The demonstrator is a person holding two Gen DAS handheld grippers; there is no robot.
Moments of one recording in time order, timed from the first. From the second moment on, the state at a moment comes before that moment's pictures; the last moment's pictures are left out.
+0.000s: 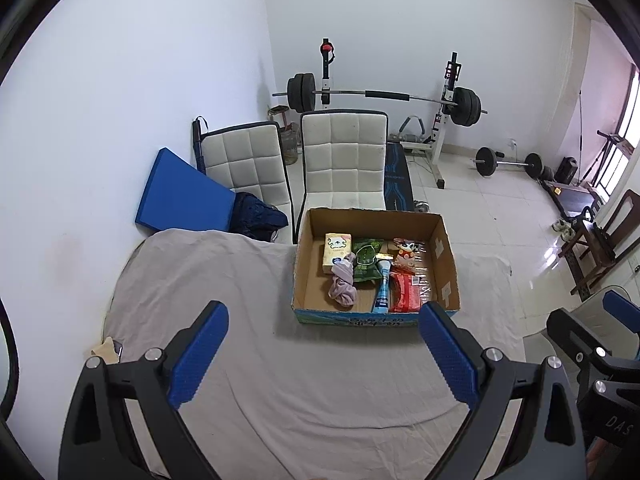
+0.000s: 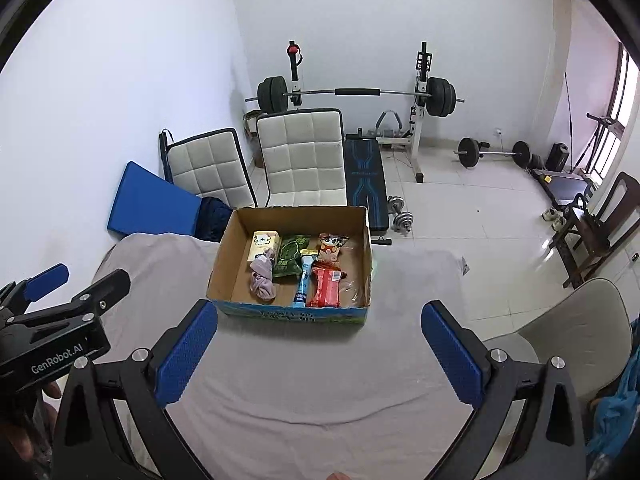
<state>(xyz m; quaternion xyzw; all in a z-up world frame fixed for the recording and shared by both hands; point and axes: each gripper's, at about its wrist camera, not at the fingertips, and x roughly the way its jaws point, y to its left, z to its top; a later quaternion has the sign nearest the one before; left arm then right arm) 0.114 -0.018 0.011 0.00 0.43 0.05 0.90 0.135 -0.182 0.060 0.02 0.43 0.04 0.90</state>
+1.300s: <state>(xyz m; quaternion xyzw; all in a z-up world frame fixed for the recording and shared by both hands) 0.094 -0.021 0.030 -0.01 0.42 0.04 0.91 0.123 -0.191 0.078 0.03 0.40 0.02 0.91</state>
